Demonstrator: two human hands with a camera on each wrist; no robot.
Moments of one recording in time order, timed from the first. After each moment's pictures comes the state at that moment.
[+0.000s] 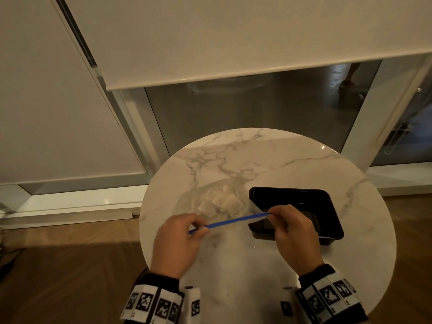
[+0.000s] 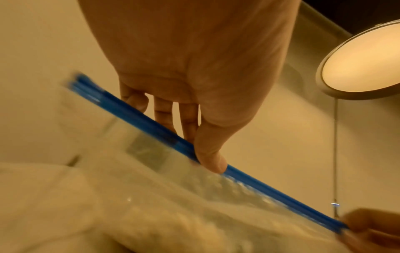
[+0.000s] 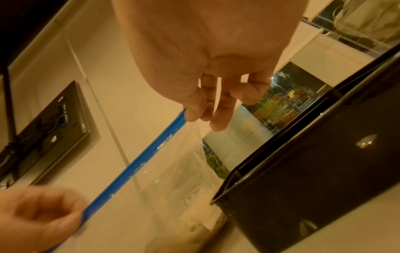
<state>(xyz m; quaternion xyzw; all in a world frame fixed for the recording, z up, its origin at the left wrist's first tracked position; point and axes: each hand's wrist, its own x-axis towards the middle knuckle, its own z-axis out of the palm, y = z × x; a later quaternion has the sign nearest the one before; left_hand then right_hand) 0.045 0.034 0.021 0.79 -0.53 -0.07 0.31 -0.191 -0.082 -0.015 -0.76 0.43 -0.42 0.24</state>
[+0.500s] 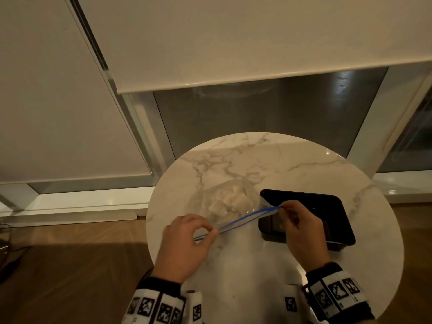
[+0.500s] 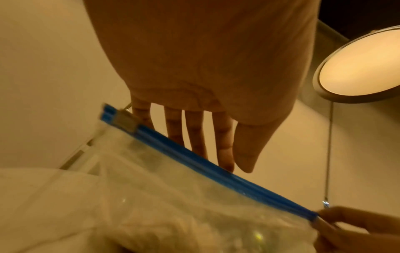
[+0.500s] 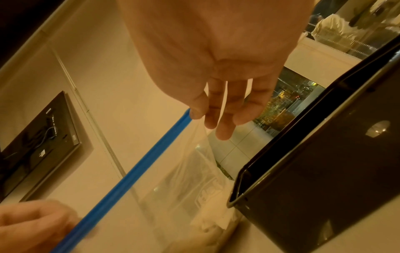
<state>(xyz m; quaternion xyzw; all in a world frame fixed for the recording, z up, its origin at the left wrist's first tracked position) 0.048 0.046 0.024 0.76 -0.56 -0.05 0.33 -0.188 -0.095 -0.016 -0.68 0.48 -0.44 0.34</state>
